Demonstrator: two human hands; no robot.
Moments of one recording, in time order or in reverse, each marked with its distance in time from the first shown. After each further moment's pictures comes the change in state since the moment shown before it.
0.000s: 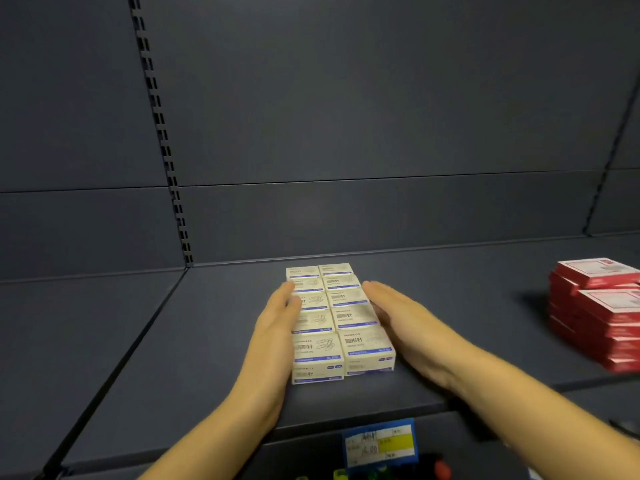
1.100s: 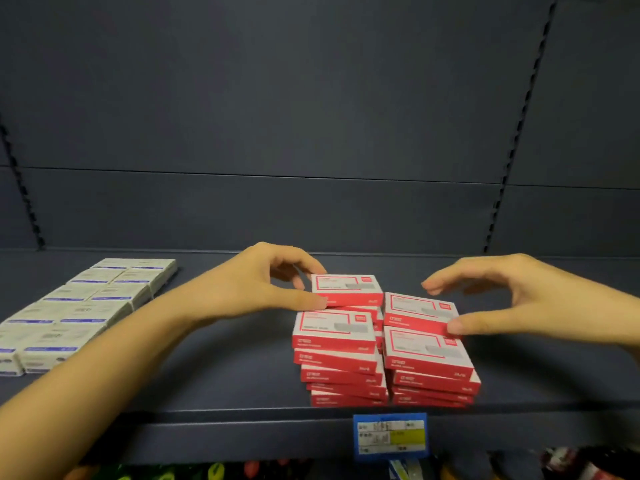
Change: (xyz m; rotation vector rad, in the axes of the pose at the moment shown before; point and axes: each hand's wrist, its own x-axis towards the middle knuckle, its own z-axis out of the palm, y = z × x) left_hand 0.057 0.019 0.259 0.793 -0.455 0.286; right_hand -0.067 -0.040 -0.400 -1.014 -0.233 -0.415
